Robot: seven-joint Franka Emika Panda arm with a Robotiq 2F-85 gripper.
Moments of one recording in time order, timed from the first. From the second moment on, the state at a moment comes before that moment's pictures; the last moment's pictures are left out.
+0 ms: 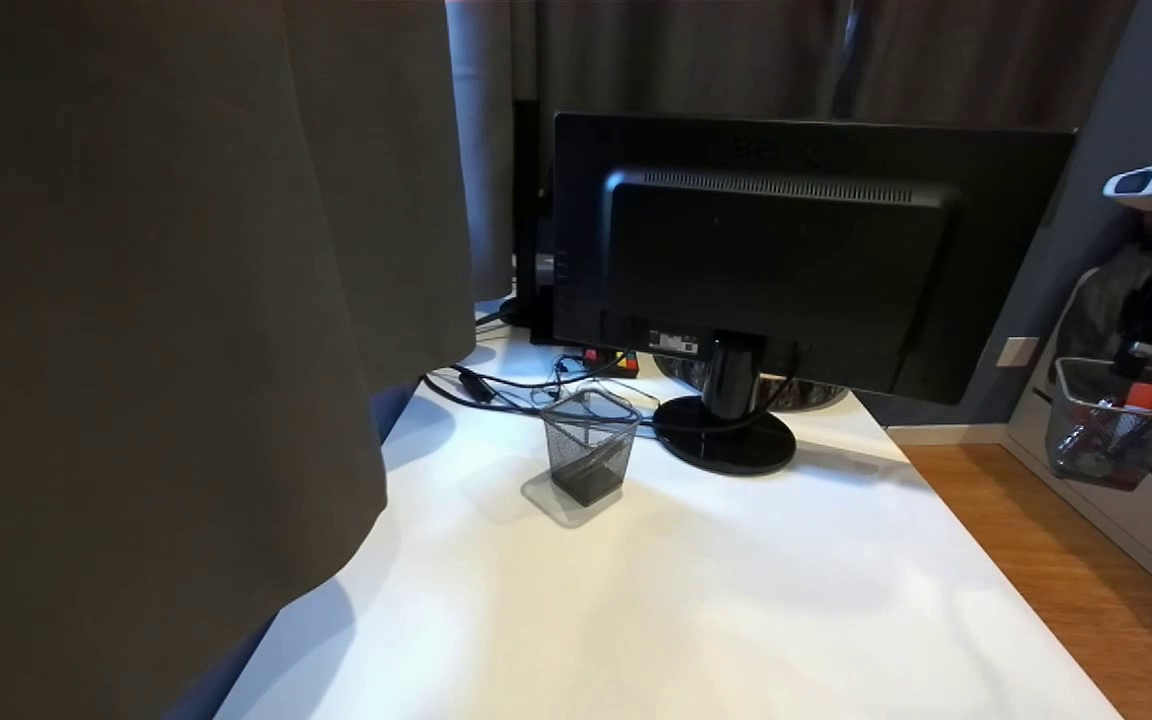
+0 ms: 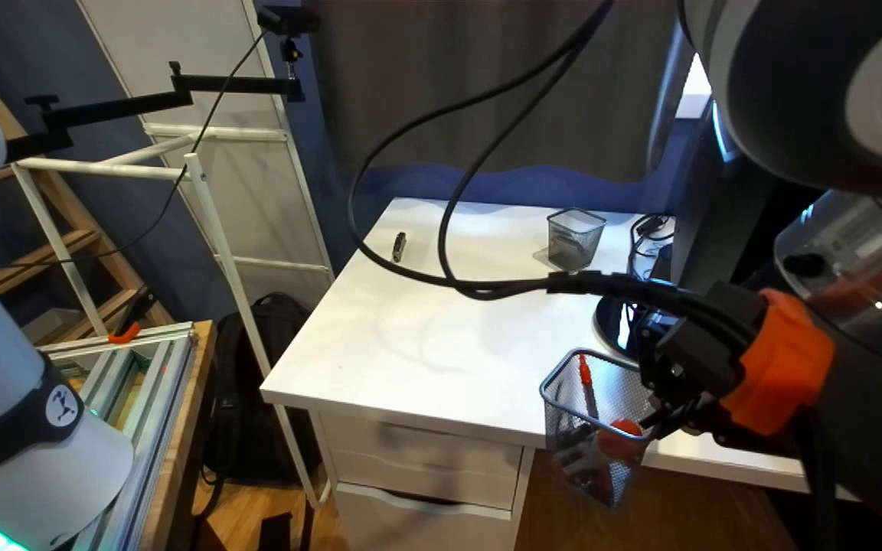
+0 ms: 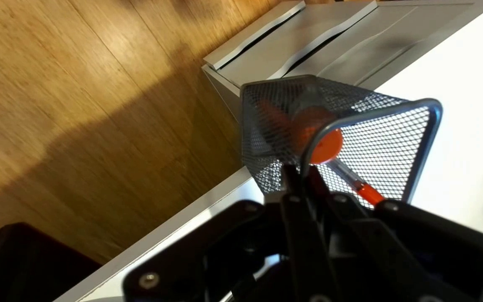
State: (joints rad) arm -0.36 0.39 -0.03 -1.89 0.27 2.06 -1.10
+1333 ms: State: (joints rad) arm -0.36 0.40 -0.06 -1.88 0.27 1.94 -1.42
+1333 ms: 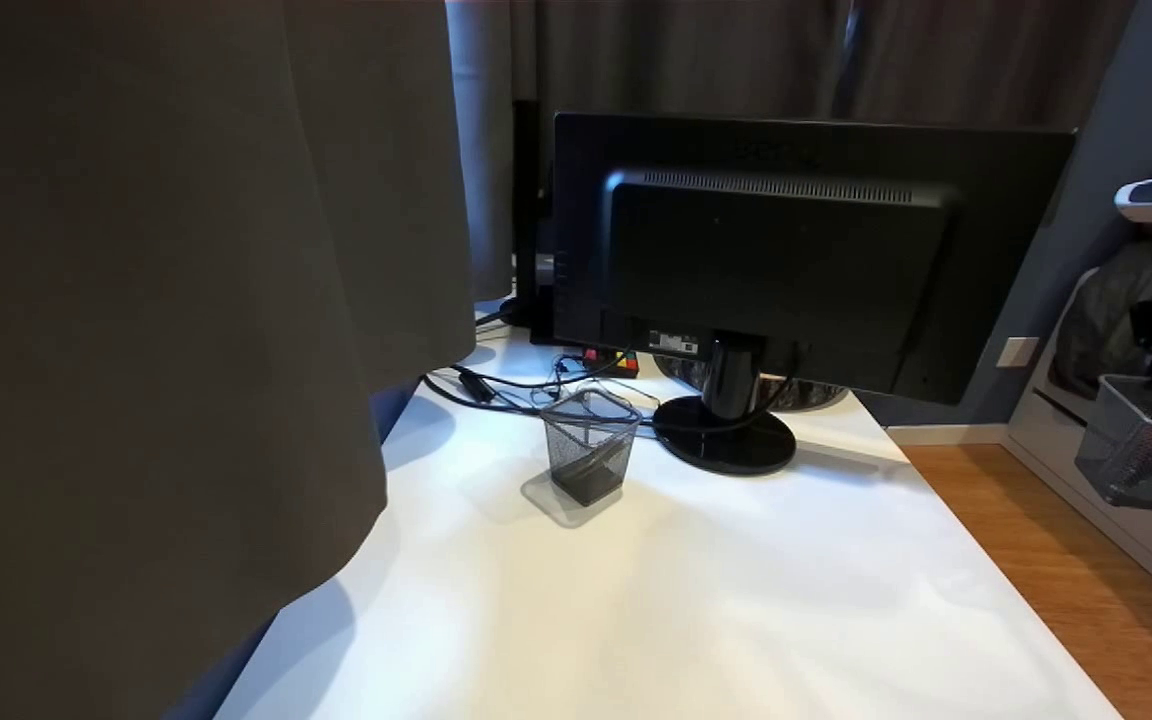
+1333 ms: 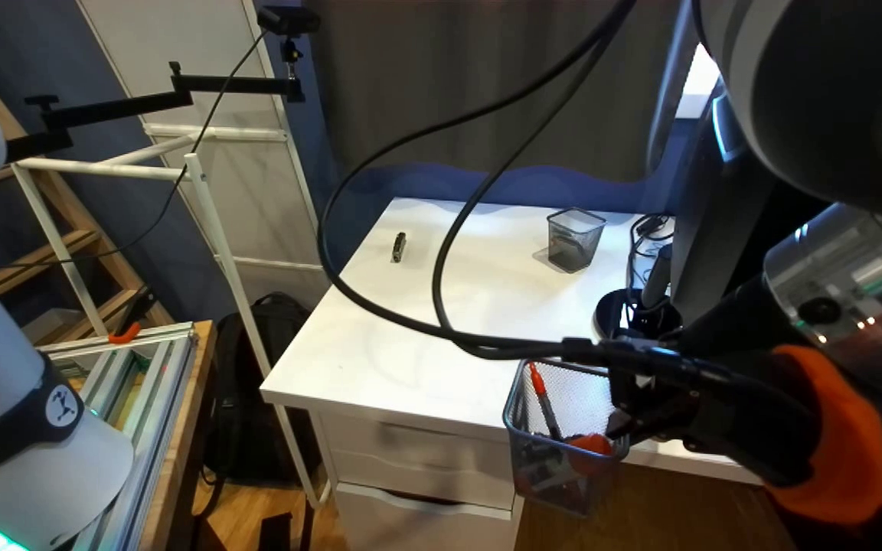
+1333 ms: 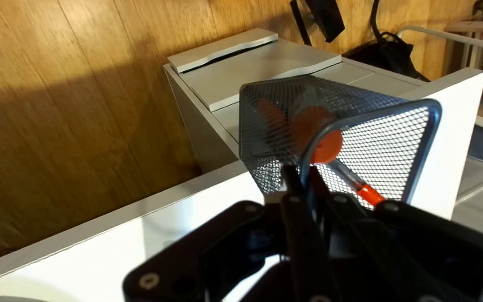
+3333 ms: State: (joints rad) arm -0.09 0.25 0.24 -2.41 0.76 2.60 -1.41
